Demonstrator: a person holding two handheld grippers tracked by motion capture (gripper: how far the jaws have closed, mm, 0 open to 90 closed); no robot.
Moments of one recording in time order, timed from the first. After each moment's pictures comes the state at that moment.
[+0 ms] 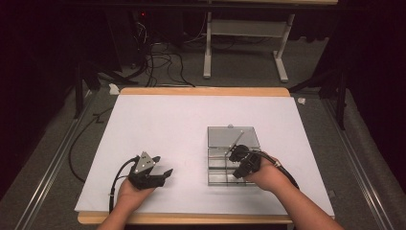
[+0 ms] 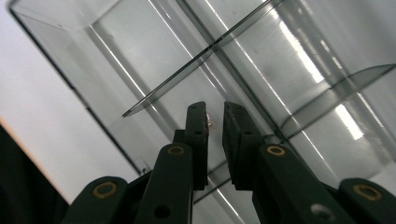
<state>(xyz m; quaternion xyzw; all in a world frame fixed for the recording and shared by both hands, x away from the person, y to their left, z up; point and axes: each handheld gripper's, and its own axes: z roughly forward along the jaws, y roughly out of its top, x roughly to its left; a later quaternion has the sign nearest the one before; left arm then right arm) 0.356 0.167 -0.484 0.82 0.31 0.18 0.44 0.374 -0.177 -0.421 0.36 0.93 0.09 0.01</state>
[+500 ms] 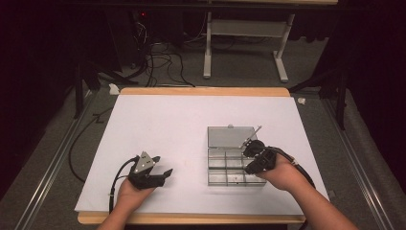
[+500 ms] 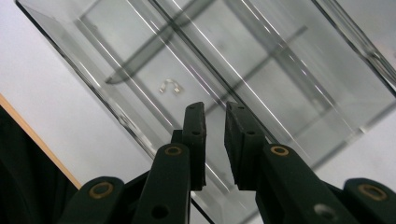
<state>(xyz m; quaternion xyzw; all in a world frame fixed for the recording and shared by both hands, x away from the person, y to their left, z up) 0.356 0.168 -0.484 0.82 0.32 0.18 0.44 0.366 -0.211 -0.393 0.40 0.91 0.10 0.03</state>
